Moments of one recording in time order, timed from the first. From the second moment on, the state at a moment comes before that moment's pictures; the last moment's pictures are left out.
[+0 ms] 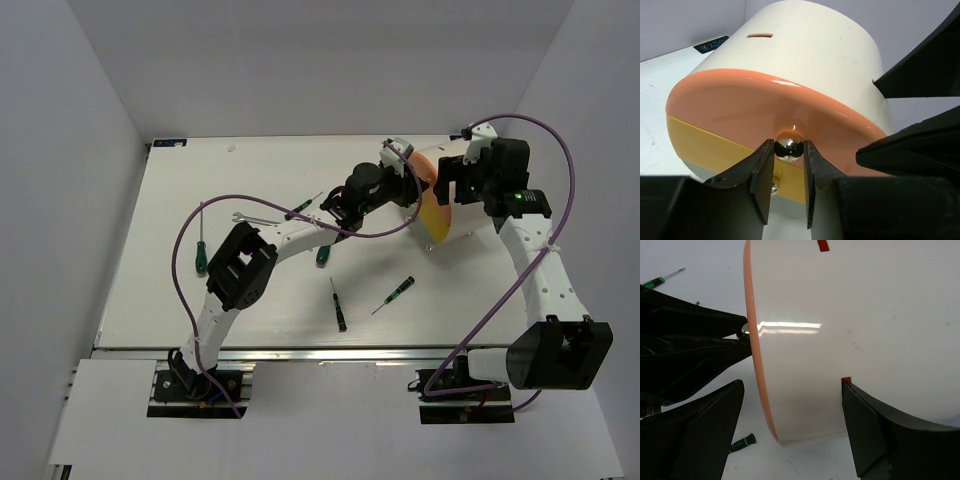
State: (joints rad) left arm -0.86 2.20 1.75 0.47 0.12 -0.30; right arm 0.05 1.30 1.27 -0.54 -0.21 -0.13
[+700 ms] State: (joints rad) left arm -0.86 2.02 1.44 0.61 0.09 -0.29; right arm 0.06 1.27 1.27 -0.58 -0.28 -0.09
